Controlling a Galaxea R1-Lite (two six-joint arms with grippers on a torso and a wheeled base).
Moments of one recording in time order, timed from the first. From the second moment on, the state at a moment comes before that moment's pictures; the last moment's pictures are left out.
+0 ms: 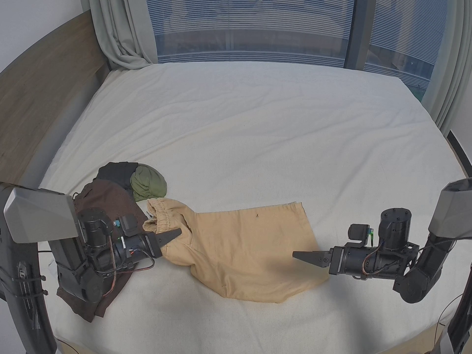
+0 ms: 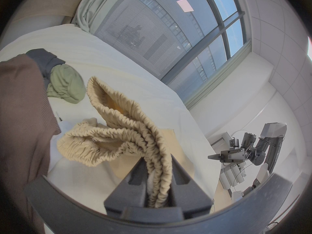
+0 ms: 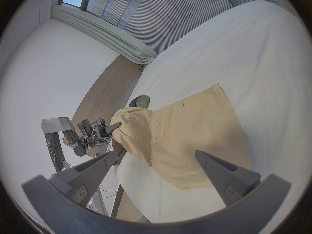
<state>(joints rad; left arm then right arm) -0.17 2.27 -0.46 -1.55 -0.60 -0.45 0.39 2.09 -0.36 -1.32 0.51 0.51</state>
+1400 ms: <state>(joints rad) -0.51 2.38 -0.78 -1.55 -0.51 -0.62 0.26 2.06 -0.39 -1.31 0.51 0.52</state>
